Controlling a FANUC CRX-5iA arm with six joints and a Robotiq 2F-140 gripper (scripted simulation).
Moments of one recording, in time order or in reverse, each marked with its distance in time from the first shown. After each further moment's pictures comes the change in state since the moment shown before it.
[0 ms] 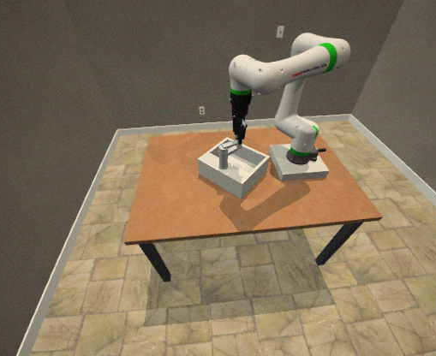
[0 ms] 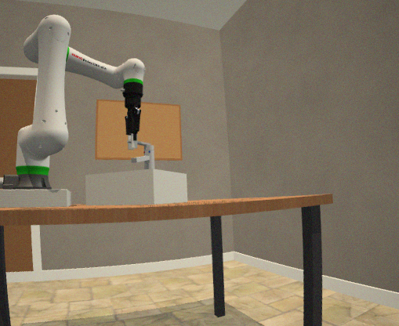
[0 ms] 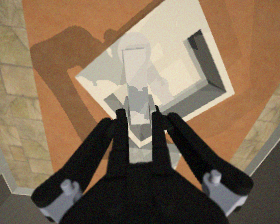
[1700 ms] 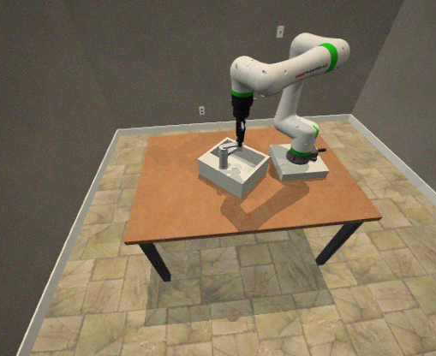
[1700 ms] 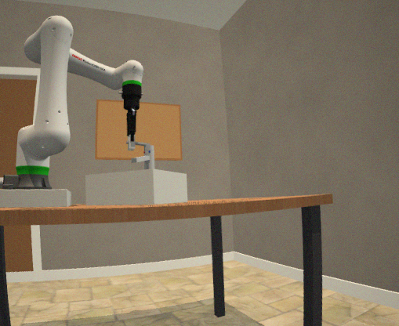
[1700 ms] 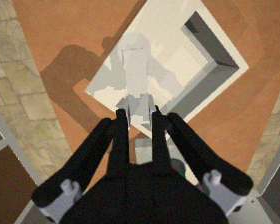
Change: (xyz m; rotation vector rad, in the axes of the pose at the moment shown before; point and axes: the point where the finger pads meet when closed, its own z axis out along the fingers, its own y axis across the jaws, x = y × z) arm 0.002 -0.020 0.000 0.000 0.000 0.246
